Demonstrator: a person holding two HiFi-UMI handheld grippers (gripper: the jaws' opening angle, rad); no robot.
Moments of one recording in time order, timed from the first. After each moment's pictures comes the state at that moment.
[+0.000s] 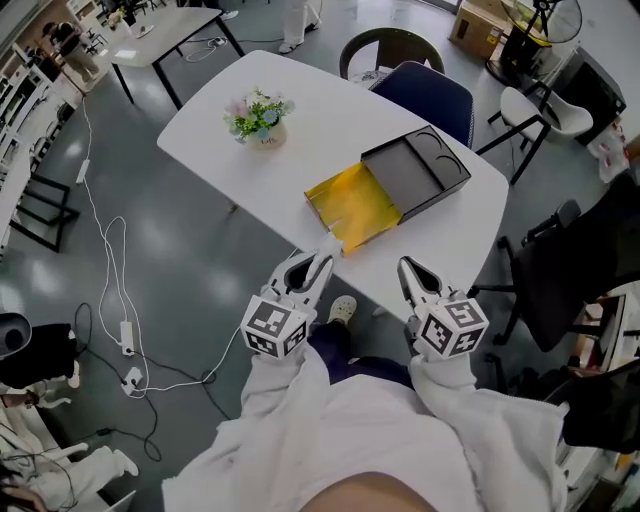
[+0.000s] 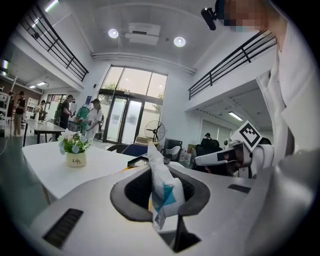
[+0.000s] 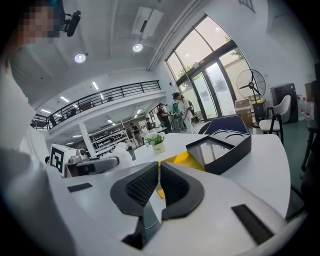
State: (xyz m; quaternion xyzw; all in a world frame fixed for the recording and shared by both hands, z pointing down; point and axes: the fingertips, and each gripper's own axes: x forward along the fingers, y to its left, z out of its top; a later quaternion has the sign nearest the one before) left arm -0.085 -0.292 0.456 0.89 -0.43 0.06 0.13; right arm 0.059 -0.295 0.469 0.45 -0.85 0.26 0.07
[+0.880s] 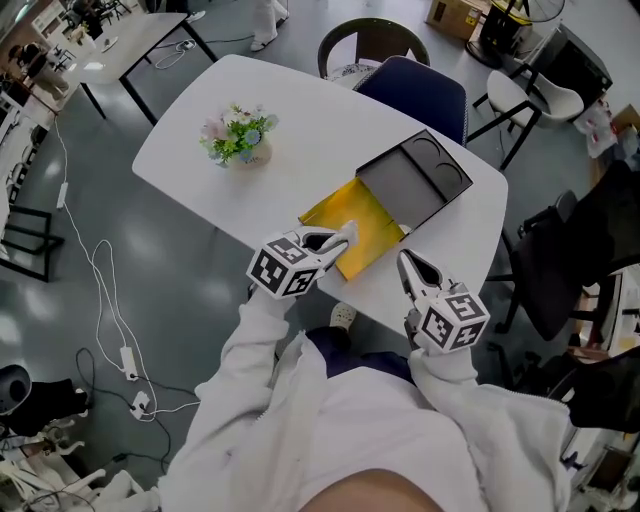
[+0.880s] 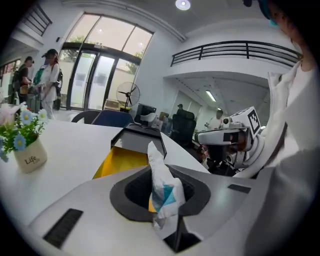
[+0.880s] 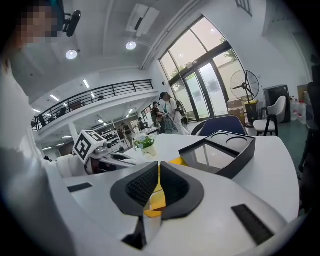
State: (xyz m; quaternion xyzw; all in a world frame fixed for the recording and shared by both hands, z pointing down) left arm -0.053 -0.402 0.524 0.92 -0.20 0.24 0.22; right arm 0.048 -0.366 0.480 0.49 -0.83 0.27 0.07
